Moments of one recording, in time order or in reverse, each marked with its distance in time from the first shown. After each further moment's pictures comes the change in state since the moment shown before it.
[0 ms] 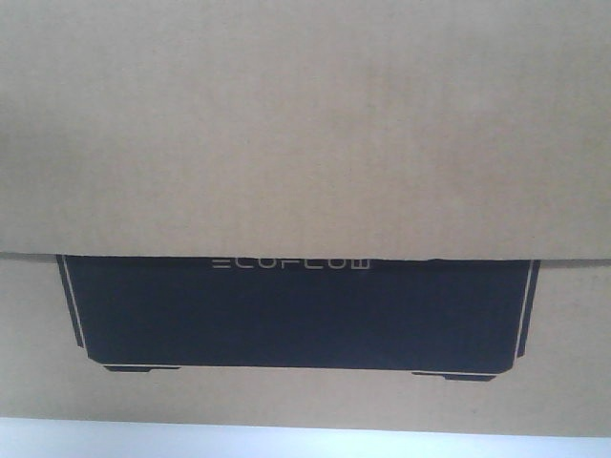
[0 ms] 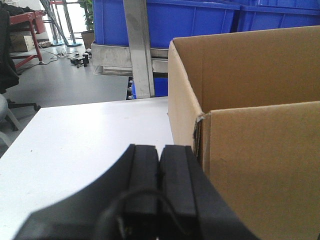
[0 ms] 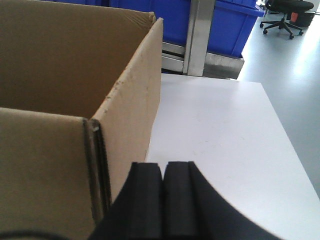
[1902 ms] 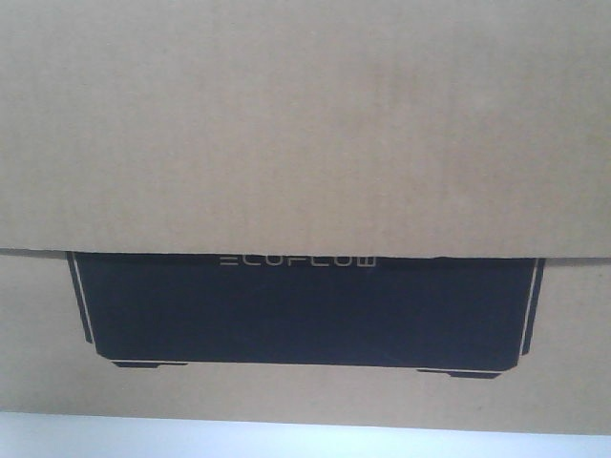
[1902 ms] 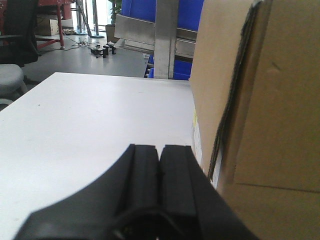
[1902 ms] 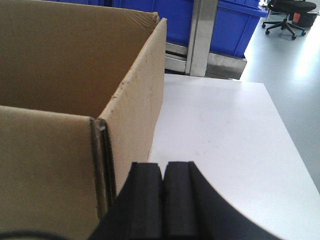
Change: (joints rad) left arm 0.209 -0.128 0.353 -0.431 -0.264 0.298; right arm 0.000 0.000 0.000 0.000 -0.001 -0.001
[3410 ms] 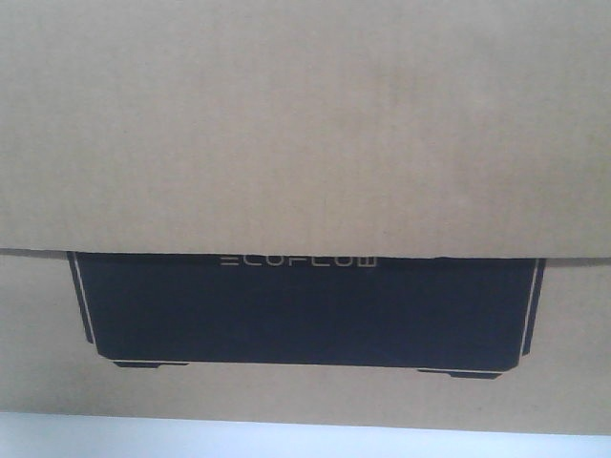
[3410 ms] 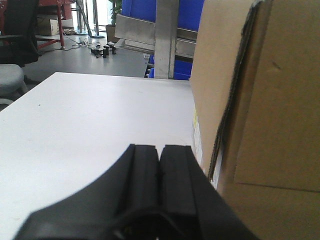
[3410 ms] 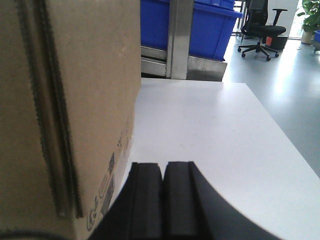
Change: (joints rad) left arm 0.000 0.000 0.002 0.000 -0.001 0.000; right arm 0.000 -0.174 0.395 -0.119 -0.349 0.131
